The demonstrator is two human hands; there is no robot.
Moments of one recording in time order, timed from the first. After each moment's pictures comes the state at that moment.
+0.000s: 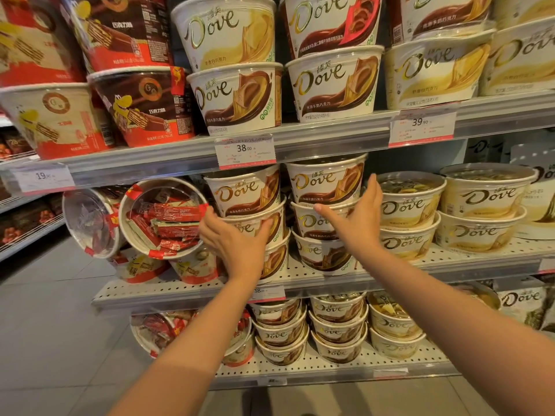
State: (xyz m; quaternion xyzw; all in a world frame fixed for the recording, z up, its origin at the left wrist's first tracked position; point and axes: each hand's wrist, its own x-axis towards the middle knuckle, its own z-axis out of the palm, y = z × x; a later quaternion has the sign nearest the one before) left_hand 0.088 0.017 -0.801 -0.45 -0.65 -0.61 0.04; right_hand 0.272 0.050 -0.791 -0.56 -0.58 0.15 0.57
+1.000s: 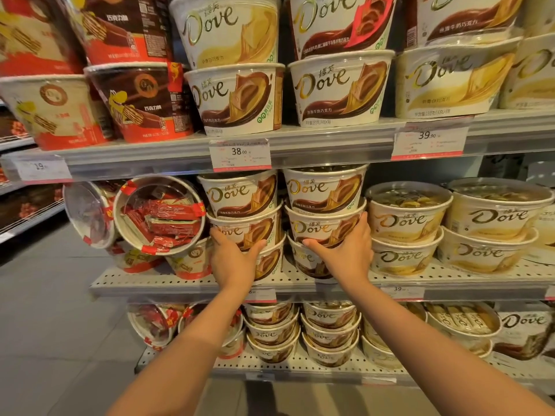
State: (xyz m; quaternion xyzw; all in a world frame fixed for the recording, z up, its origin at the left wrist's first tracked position) left_hand 0.086 0.026 -0.822 -0.45 -0.77 -0.46 -0.02; right_hand 0.268 0.054 -0.826 -0.62 -0.58 0.16 0.51
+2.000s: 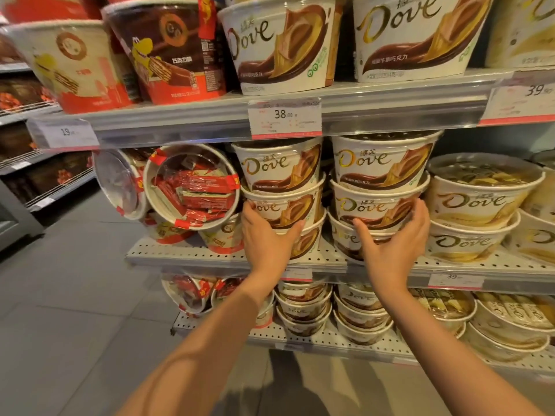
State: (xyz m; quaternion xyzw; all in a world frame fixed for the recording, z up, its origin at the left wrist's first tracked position) left_hand 0.073 0.020 -0.827 -0.47 -0.72 -0.51 -0.05; right_hand 0.244 0.045 -0.854 -0.58 -0.53 0.09 0.61
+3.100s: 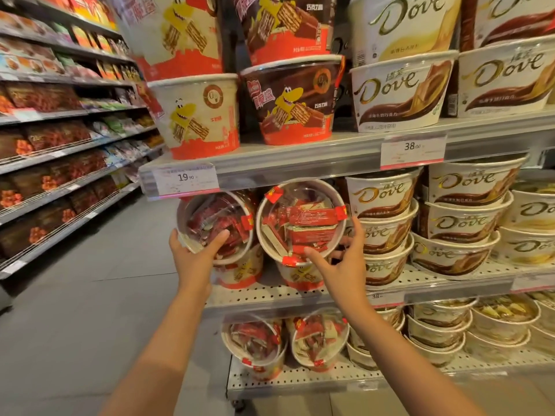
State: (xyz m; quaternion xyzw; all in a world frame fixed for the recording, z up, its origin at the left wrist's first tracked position) left_hand -0.234 0.016 -0.793 -0.36 -0.55 -0.70 -0.28; right_hand 0.000 0.004 -0.824 -0.44 -0.55 0.31 0.64
